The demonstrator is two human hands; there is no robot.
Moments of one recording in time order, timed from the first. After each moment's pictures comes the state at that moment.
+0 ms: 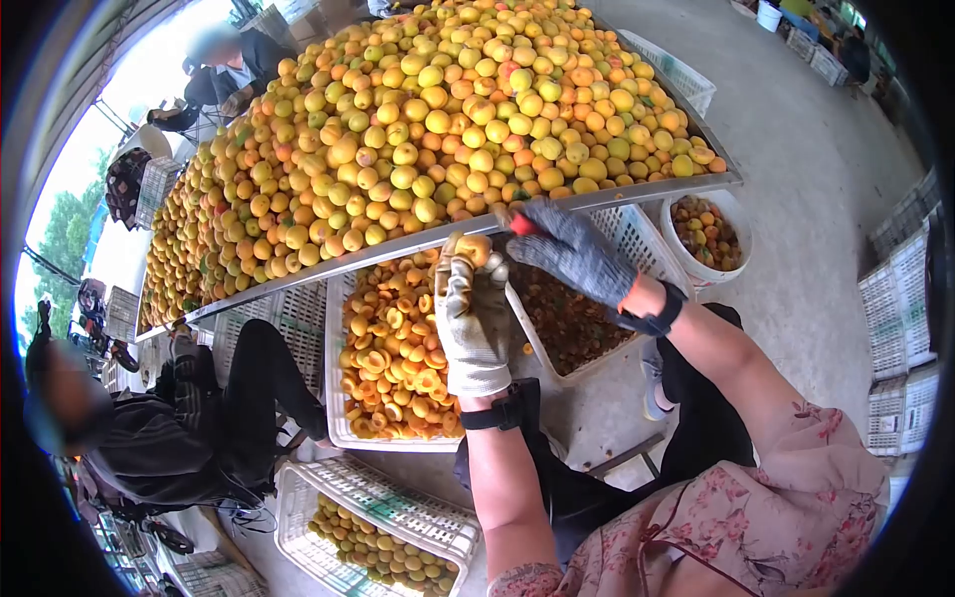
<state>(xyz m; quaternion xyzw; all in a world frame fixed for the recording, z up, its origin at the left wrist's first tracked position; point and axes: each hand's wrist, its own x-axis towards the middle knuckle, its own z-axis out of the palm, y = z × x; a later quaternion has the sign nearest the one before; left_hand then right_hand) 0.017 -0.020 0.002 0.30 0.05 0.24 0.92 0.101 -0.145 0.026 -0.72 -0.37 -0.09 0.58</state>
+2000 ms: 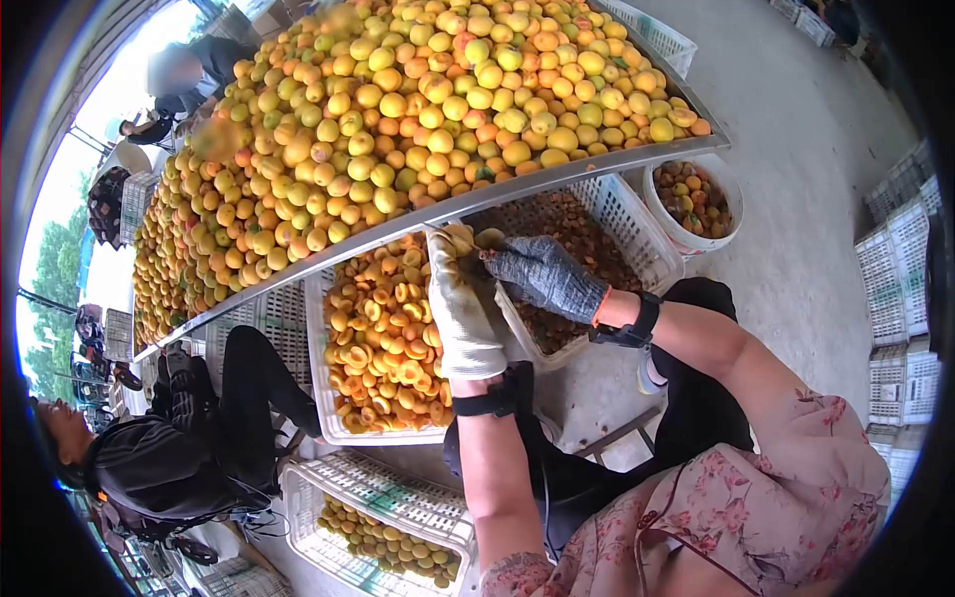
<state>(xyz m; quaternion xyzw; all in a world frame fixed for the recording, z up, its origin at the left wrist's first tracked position) 0.041 -0.047 -0.016 0.38 0.09 0.18 0.90 0.088 -0.158 -0.030 -0.64 -0.25 0.20 0.70</state>
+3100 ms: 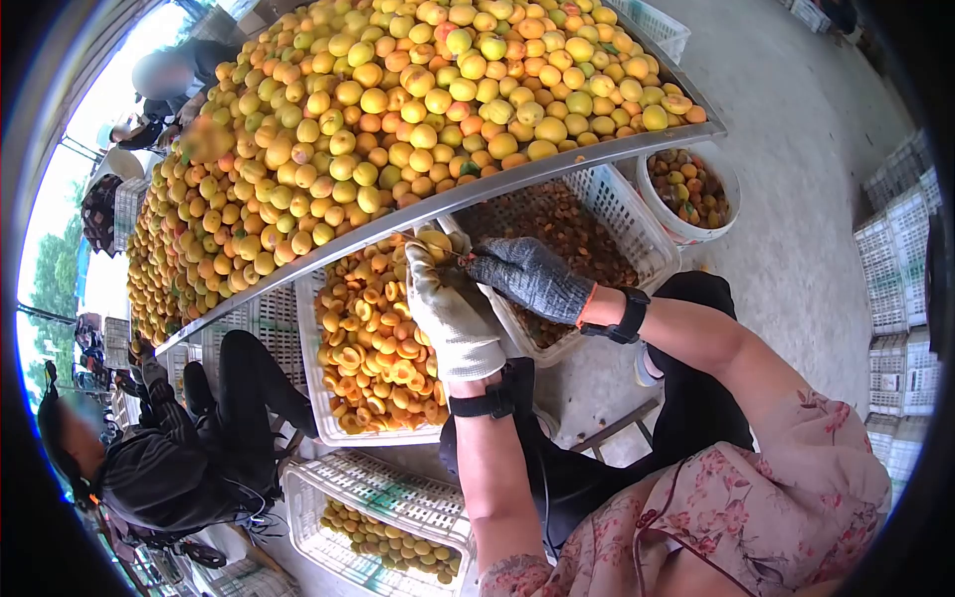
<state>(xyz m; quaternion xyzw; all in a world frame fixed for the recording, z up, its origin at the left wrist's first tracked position) 0.049 -0.048 -0.023 0.31 0.17 0.27 0.90 0.092 -0.152 -0.043 -0.71 -0.33 0.06 0.62</state>
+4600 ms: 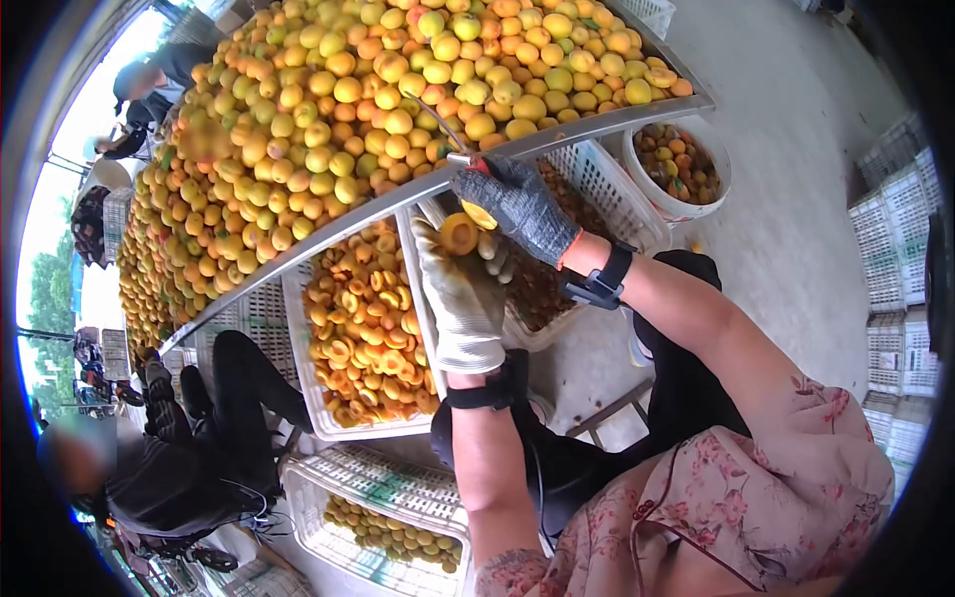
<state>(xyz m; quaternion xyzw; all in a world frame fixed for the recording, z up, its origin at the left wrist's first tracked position) 0.043 -0.074 -0.007 0.33 0.12 0.03 0.94 0.132 -0.152 -0.033 -0.59 -0.14 0.15 0.78</state>
